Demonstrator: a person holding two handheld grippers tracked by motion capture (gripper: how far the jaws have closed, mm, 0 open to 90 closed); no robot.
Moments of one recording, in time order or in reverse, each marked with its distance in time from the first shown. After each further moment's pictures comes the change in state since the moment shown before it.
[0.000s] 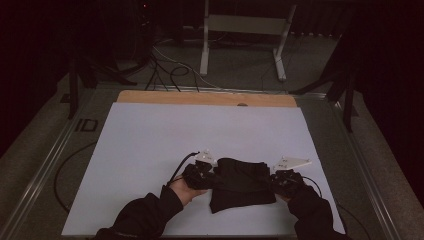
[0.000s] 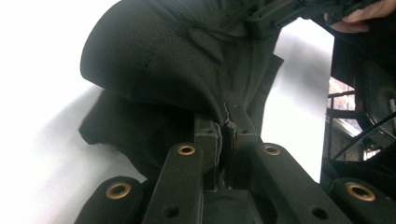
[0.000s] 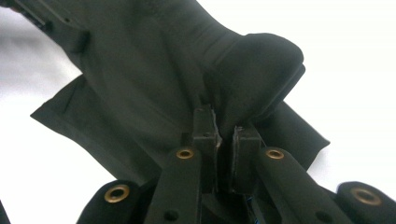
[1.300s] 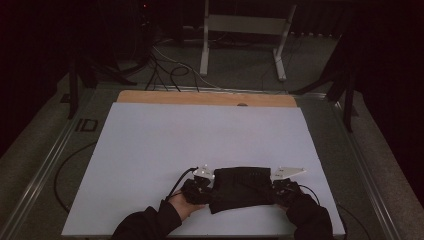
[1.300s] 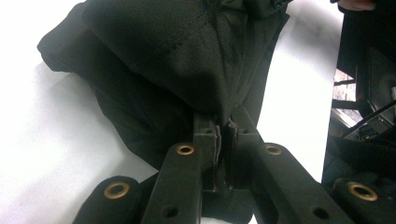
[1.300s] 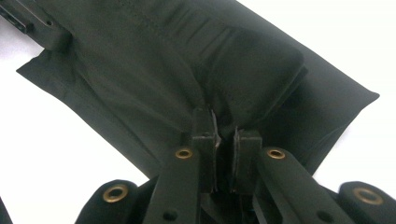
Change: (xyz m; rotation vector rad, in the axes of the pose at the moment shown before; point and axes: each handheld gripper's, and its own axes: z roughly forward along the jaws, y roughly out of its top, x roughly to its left) left arm -0.007 -0.037 0.015 0.043 -0.001 -0.036; right arm 0.006 -0.026 0.014 0.074 0.022 0.009
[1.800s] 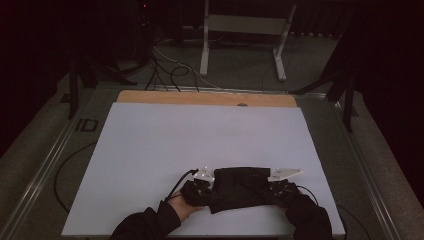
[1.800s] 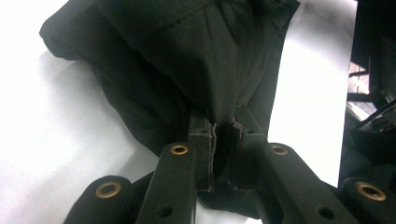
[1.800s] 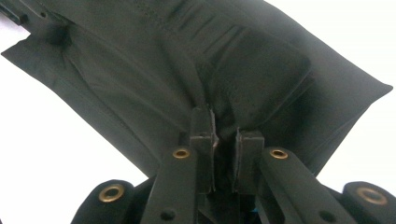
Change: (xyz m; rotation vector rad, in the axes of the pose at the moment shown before) left arm 0.001 -0.005 0.004 0.017 0.032 0.041; right arm 0.001 -0.003 0.006 0.036 -0.005 -0.017
